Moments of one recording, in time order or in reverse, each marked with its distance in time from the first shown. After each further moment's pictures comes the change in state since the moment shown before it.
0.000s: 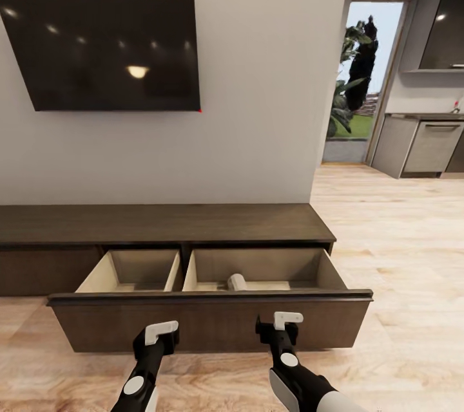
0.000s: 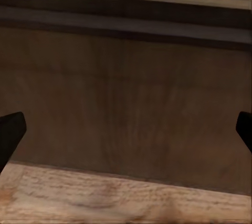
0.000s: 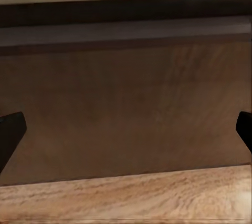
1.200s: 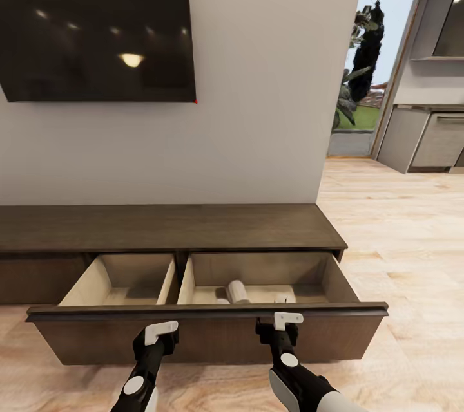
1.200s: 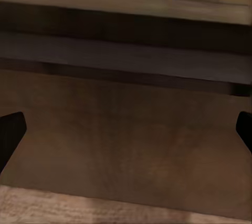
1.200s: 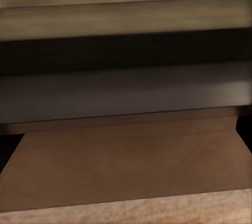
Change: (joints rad) left arm 0.000 0.001 0.000 0.000 0.000 0.000 0.000; right arm 0.001 0.000 0.001 0.001 -0.004 0.002 0.000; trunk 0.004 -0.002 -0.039
